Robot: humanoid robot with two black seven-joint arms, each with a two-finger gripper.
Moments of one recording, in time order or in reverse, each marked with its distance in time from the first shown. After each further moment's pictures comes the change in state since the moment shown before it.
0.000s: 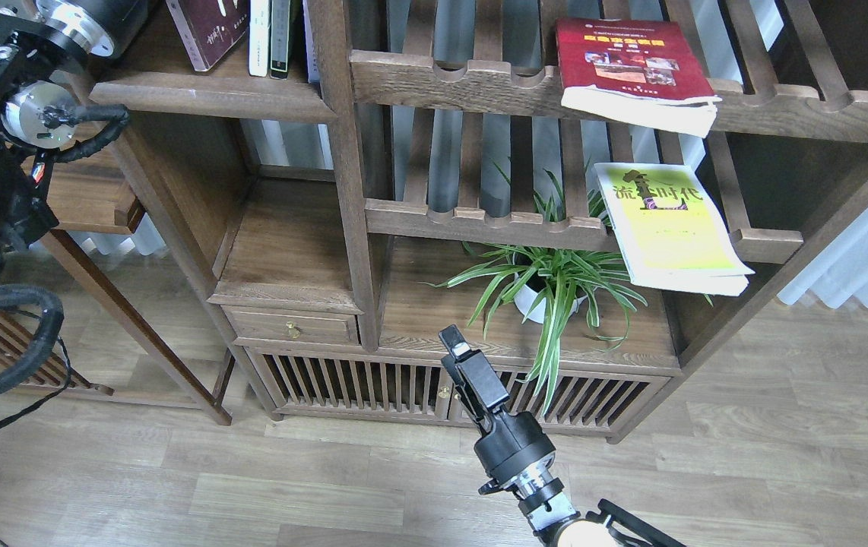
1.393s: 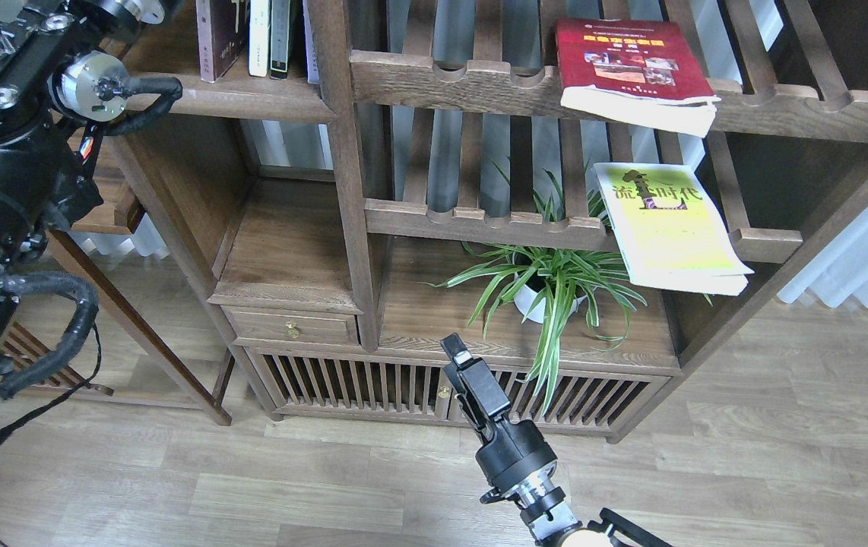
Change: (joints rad) left arm -0.056 -0.068 0.024 -0.096 -0.023 0.107 0.010; right arm -0.031 0.000 0.003 -0.005 0.000 0.000 0.000
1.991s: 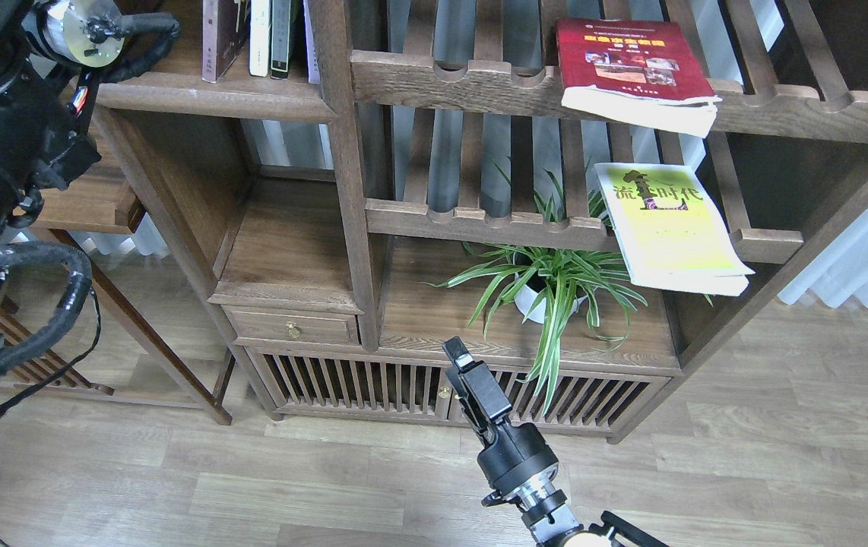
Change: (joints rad) left arm -0.032 0.038 -0.001 -0.168 -0.147 0.048 0.010; right arm 0.001 0.000 0.008 0.001 0.009 0.000 0.004
